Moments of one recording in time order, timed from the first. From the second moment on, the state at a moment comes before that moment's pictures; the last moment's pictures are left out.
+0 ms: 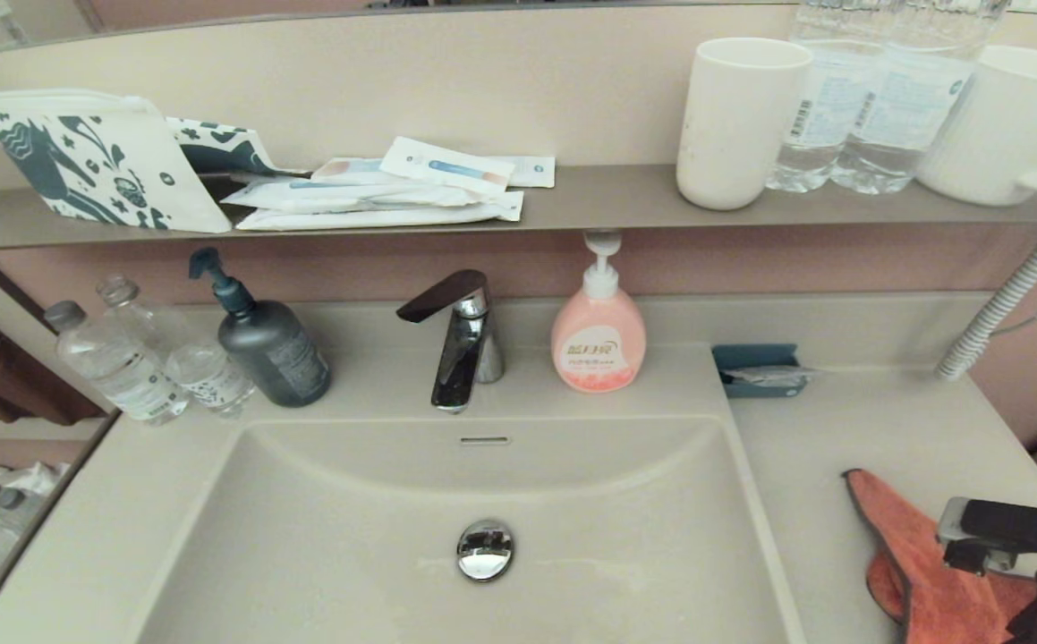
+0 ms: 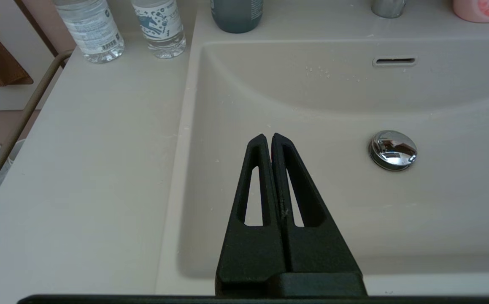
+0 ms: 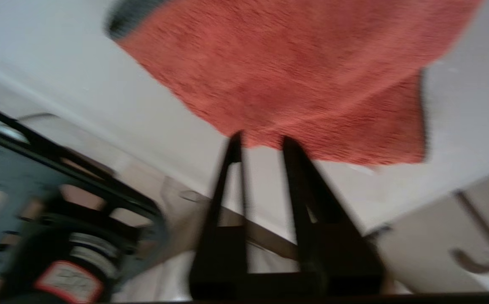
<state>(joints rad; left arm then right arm) -0.01 0.00 0.00 0.00 0.02 0.03 -0.03 1.47 -0.71 0.50 -0.05 -0.80</state>
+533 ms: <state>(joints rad) -0.01 0.00 0.00 0.00 0.02 0.03 -0.01 1.51 -0.71 0.43 -0.09 -0.83</state>
